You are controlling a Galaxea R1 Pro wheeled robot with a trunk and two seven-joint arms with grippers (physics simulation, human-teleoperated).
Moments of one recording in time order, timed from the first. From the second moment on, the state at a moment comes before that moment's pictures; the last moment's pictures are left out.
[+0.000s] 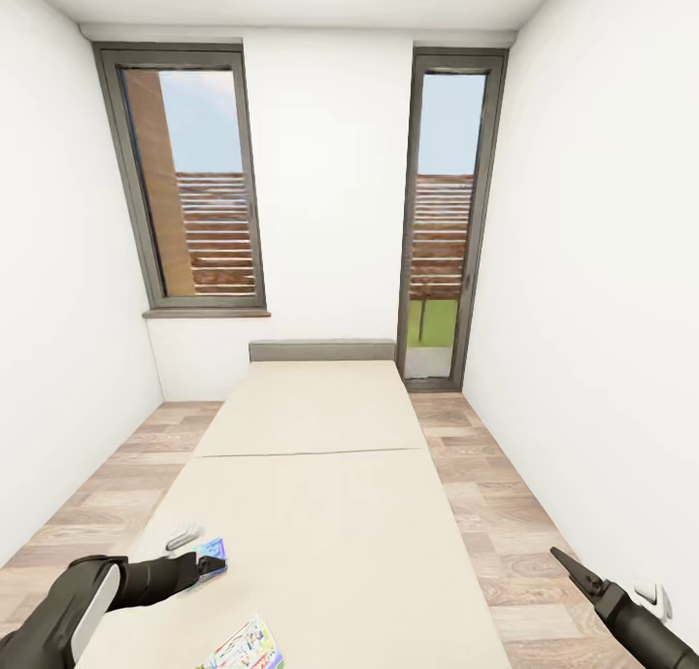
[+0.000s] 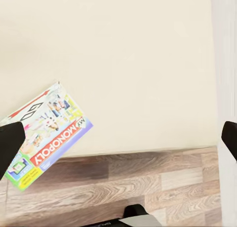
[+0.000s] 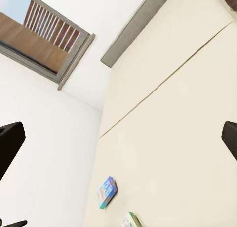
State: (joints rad) left arm -0.40 0.24 0.17 -0.81 0.20 0.80 -0.55; right arm 0.03 -0.24 -0.48 -1.21 -0.76 0.58 0.75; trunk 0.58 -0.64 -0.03
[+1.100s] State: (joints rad) left arm -0.40 0.21 0.17 -0.80 0.20 0.83 -0.56; right arm 0.03 -0.24 -0.48 -1.21 -0.77 0.58 0.72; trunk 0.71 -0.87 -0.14
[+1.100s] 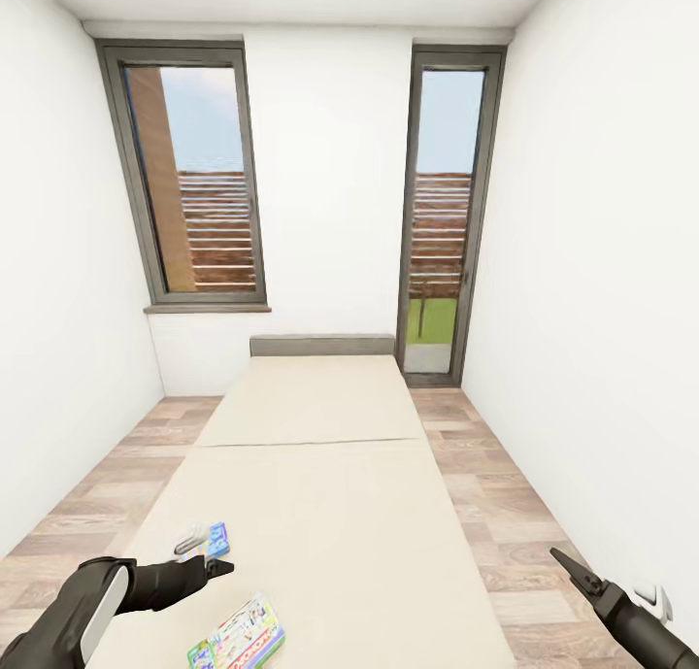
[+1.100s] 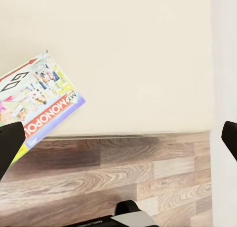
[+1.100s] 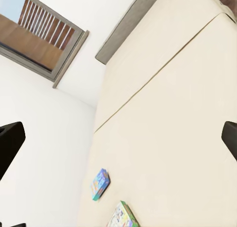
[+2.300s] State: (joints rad) left arm -0.40 0.22 0.22 -0.81 0.20 0.83 -0.60; right arm 0.03 -0.24 -0.48 -1.21 -0.76 0.57 0.71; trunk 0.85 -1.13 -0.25
